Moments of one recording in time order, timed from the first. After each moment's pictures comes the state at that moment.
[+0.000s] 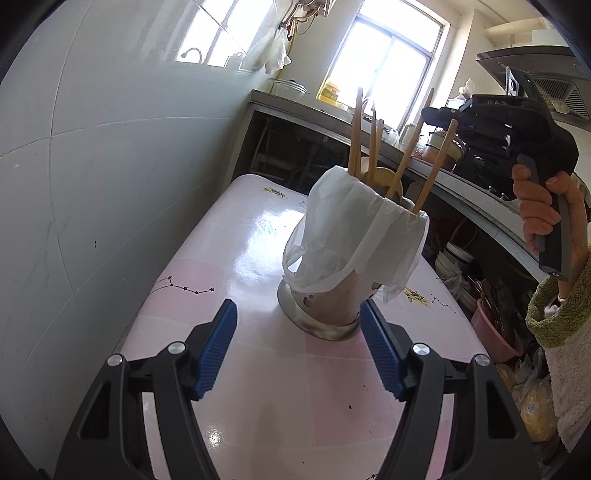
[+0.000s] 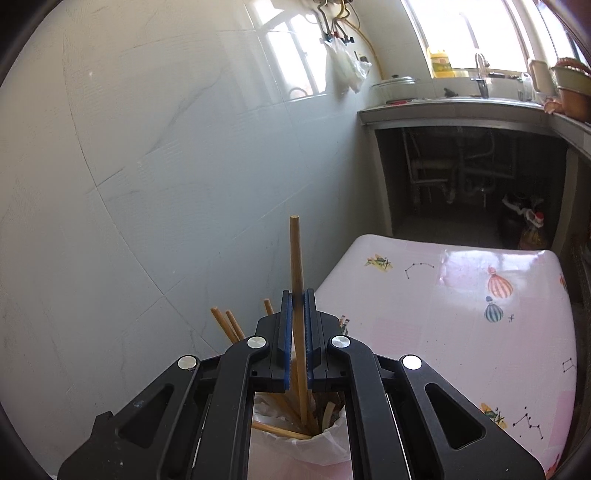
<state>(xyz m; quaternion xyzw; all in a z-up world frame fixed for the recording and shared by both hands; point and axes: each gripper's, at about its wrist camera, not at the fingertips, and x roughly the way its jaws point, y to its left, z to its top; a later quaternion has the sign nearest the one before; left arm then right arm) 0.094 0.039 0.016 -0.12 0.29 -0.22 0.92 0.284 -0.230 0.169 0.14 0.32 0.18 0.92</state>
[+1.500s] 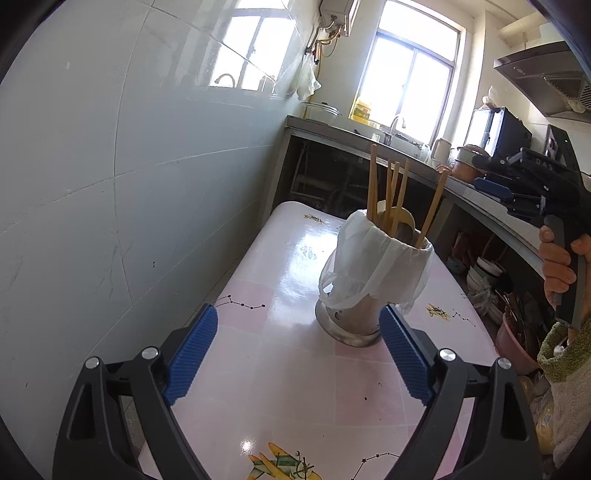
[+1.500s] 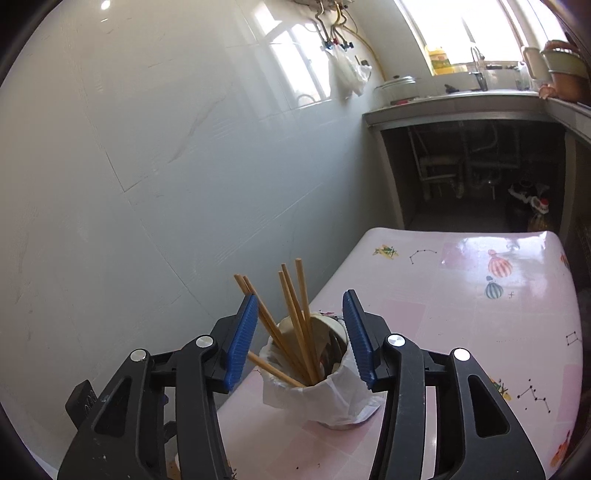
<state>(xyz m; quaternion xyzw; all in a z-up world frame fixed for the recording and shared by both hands) 0.043 0.065 0.065 -0.10 0.27 -0.12 0.95 0.215 -0.263 0.186 0.17 0.28 0.20 0.92</state>
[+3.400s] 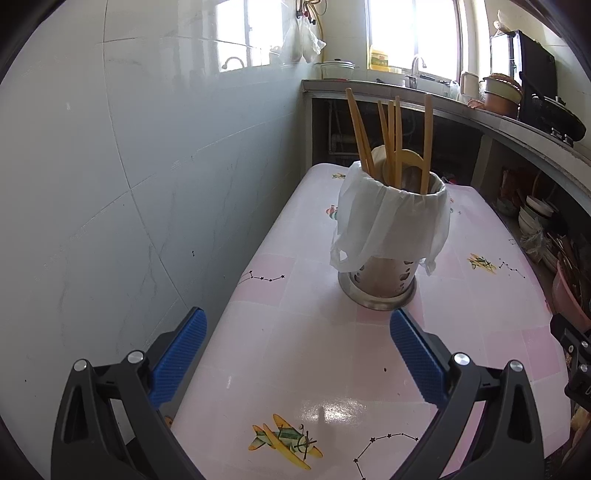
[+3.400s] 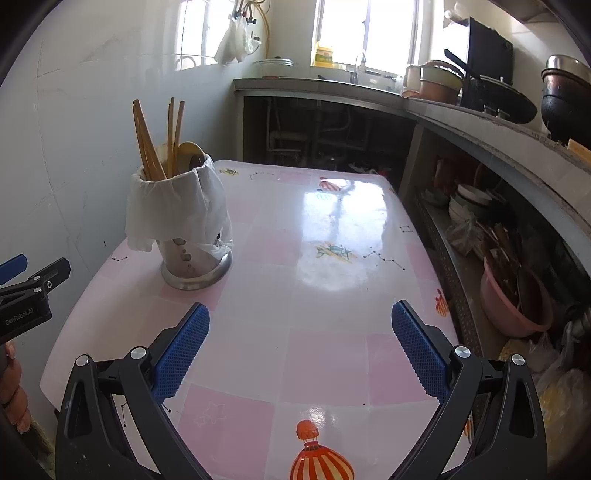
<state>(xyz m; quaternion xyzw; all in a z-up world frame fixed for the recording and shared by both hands) 0.050 -0.009 0.071 0.03 0.34 -0.03 0.94 0.067 -0.230 0.079 0.02 0.36 -0.11 0.93</state>
